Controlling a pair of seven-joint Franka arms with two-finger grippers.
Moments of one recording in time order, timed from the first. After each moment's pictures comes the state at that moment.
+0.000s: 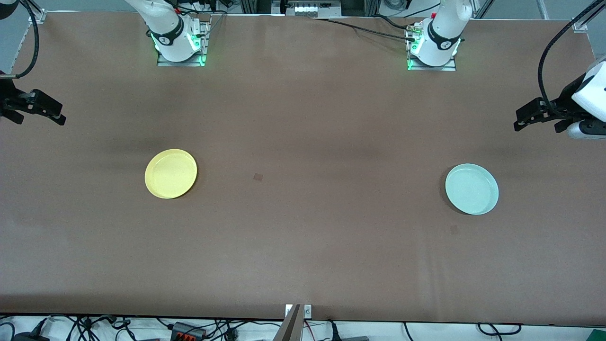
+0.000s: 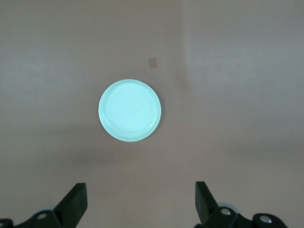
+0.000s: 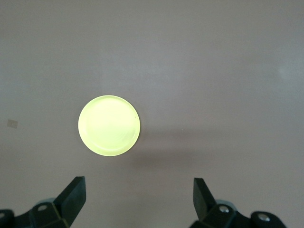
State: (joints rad) left arm 0.05 -0.01 -0.03 -1.68 -0.02 1.64 0.05; right arm -0.04 -0.04 -0.05 -1.71 -0.03 1.72 -0.07
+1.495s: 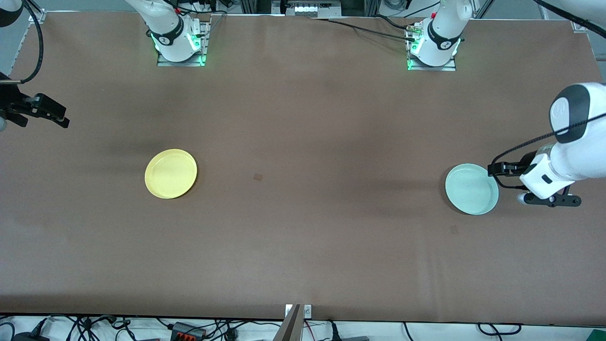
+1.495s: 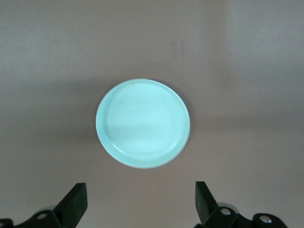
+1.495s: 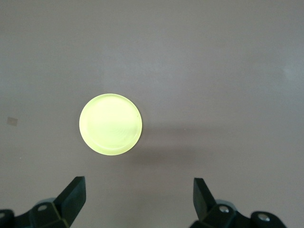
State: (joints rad) left arm 0.10 0.38 -0.02 -1.64 0.04 1.85 0.12; right arm -0.04 -0.03 -0.04 -1.71 -0.03 1.72 -0.07
